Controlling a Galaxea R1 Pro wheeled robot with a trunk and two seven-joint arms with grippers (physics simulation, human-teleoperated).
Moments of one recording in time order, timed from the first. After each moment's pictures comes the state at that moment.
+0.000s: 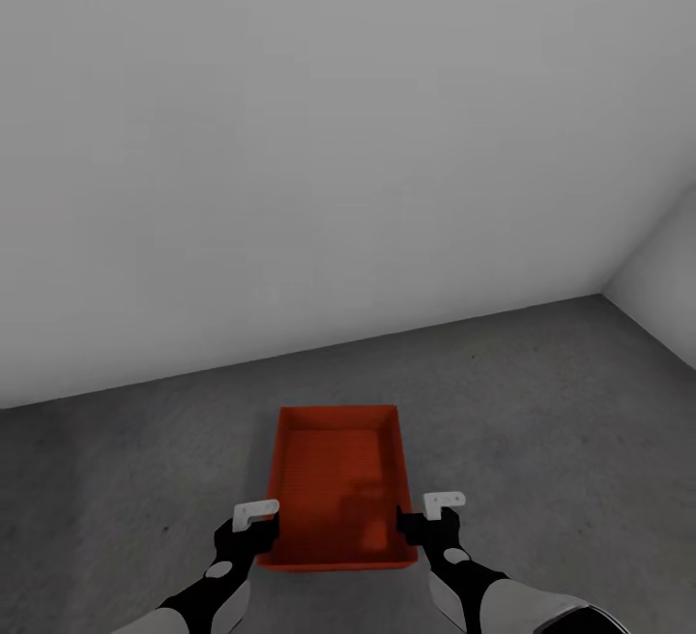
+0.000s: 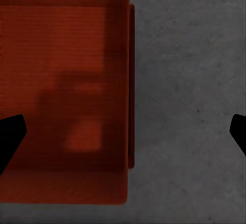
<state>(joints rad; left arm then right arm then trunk) -0.59 -0.06 -0.38 -0.15 0.43 -0.29 0.17 -0.69 0.14 0.31 0.02 -0.23 -0.34 -0.13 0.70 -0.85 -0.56</state>
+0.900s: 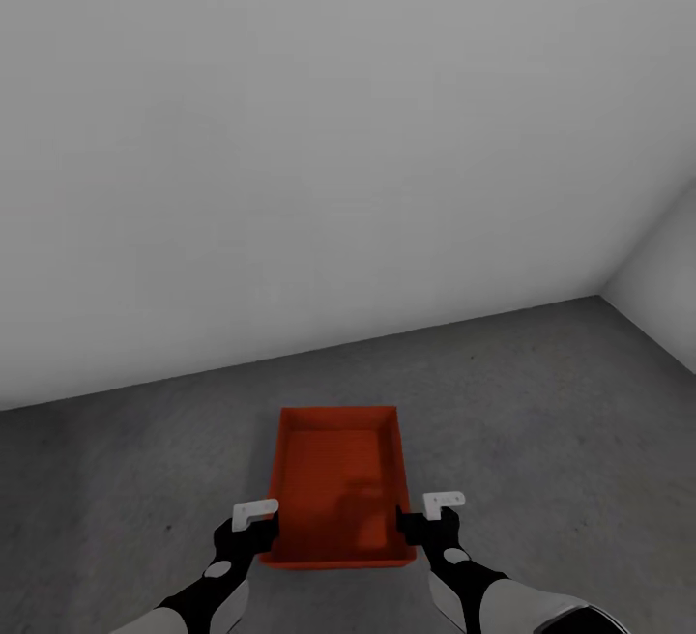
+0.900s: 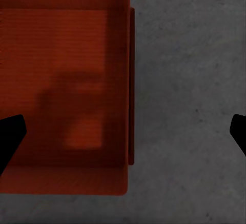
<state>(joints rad) -0.59 -0.06 -0.38 -0.15 0.43 -0.29 0.17 -0.69 0.14 0.31 0.02 -0.23 -0.34 -0.13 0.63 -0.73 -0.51</state>
